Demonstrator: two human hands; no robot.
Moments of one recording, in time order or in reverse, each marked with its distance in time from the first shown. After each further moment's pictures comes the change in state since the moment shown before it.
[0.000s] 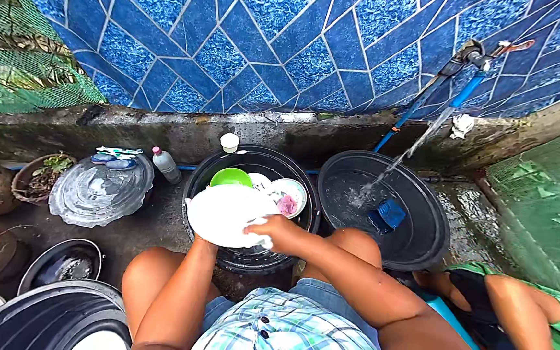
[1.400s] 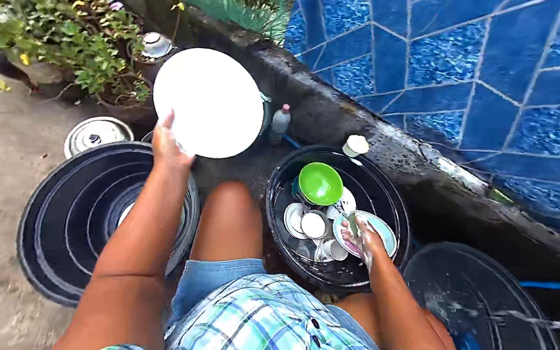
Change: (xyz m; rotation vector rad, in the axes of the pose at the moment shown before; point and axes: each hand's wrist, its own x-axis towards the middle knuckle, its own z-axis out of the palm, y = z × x) left_hand -0.092 0.267 -0.030 0.131 0.717 0.685; right_hand 0.035 0.136 0.062 0.675 0.212 1.032
